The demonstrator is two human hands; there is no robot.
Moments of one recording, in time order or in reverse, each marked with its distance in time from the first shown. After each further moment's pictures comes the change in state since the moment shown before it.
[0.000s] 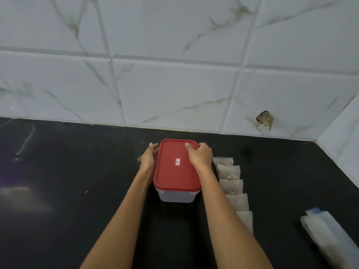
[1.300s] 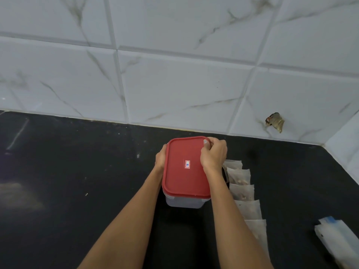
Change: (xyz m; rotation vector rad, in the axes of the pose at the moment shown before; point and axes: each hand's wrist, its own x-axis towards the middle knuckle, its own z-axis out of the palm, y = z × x) left_hand 0.065 -0.033 0.003 -0.128 -0.002 -0.148; right_hand 0.006 -0.003 0.012 0.008 0.306 -0.213
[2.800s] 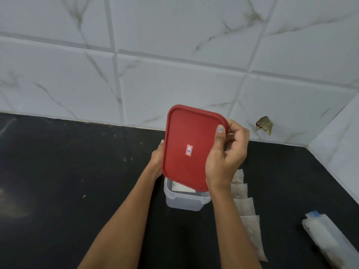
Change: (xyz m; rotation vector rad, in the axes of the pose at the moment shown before) left_hand -0.039 0.034 -0.010 0.120 -0.127 -0.072; right_hand -0.073 -0.067 -0.063 0.579 0.383 -0.490
